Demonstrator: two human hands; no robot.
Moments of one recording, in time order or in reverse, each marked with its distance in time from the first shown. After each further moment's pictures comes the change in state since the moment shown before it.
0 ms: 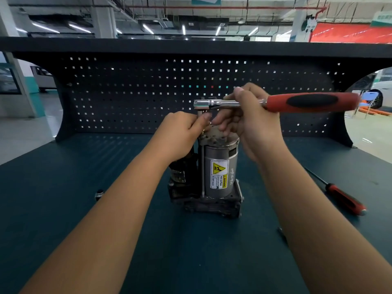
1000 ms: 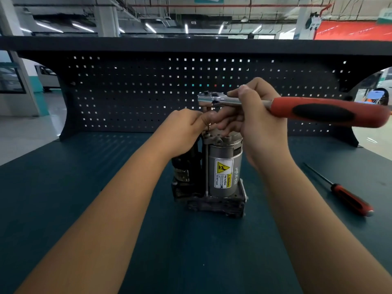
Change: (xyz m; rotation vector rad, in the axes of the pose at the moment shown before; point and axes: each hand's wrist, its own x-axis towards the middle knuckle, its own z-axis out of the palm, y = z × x) left_hand 0.006 -0.007 -0.006 -0.028 -0.142 0.006; right_hand -0.013 -0.002 0.011 -0.005 -0.002 -0.140
